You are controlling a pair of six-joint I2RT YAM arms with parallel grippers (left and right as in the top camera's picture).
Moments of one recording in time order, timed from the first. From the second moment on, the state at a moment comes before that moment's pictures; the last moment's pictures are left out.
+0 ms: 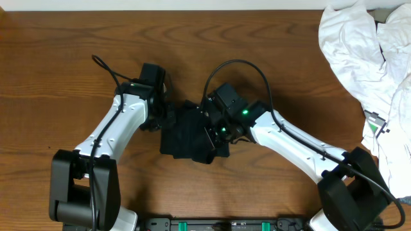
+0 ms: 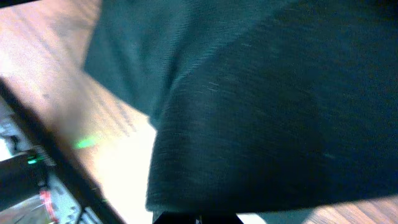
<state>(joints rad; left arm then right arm) -0.21 1.68 1.11 -0.87 0.15 -0.40 0.71 1.73 1.17 -0.66 -0.40 0.31</state>
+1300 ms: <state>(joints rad) -0.21 1.65 1.20 -0.83 0.20 -0.26 0.45 1.64 1.18 -0.84 -0.29 0.14</state>
